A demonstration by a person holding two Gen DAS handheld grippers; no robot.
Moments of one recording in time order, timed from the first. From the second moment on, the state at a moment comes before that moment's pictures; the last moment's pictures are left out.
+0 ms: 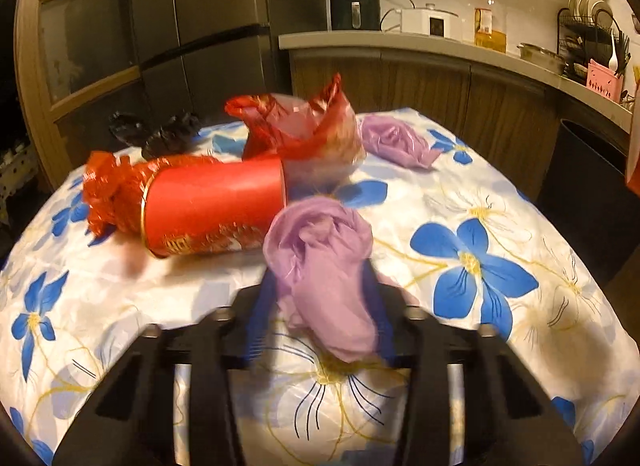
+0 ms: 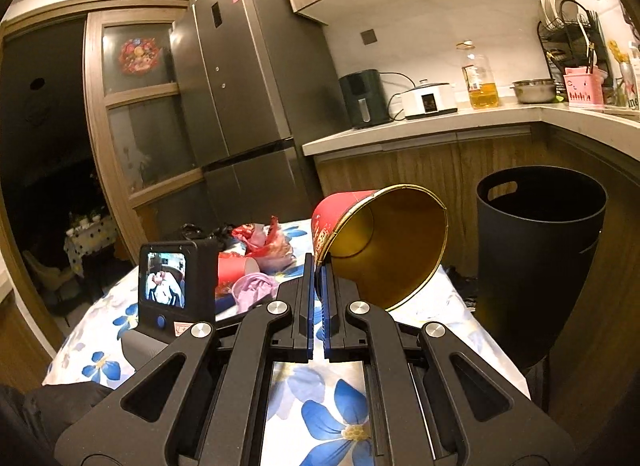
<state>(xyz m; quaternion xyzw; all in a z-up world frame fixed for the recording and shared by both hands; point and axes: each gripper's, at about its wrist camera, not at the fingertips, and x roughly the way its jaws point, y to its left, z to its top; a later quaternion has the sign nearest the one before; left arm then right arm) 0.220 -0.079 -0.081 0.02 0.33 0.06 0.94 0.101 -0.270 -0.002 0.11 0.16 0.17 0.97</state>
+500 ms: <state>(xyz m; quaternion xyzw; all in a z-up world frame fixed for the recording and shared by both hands) 0.190 -0.075 -0.064 -0.01 0.31 0.02 0.95 0.091 -0.270 0.002 0.11 0.15 0.17 0.97</state>
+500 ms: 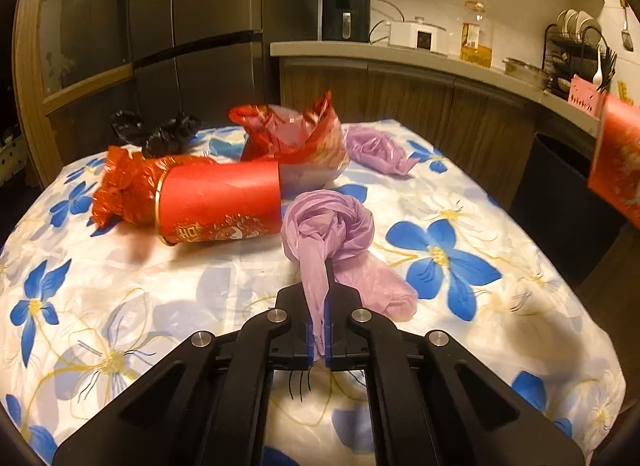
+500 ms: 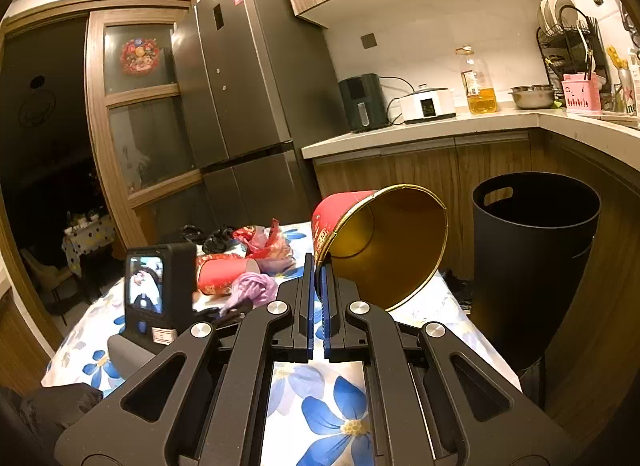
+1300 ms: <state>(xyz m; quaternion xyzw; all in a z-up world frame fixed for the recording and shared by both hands) 0.184 -0.146 0.012 0.02 0.23 -0.04 0.97 0.104 -0.321 0.020 0.12 0.13 0.13 0.98</state>
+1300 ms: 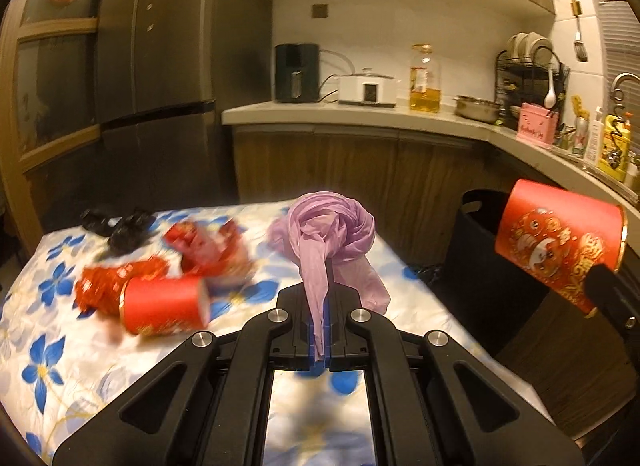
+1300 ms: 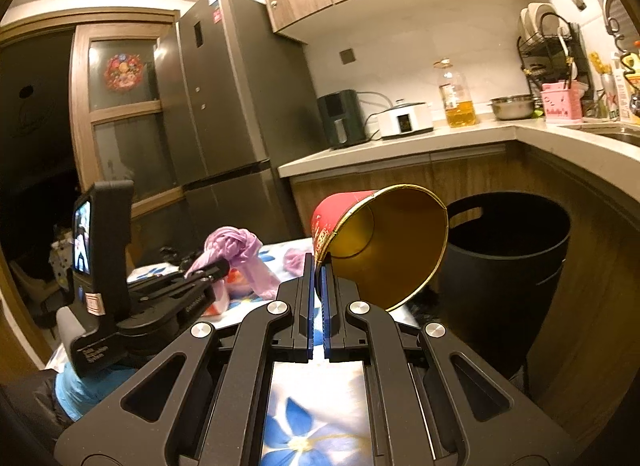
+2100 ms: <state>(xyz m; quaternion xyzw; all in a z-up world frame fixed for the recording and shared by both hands) 0.262 -0.317 0.044 0.04 0.17 -0.20 0.96 0.176 -0.455 0.038 0.14 0.11 0.00 0.98</state>
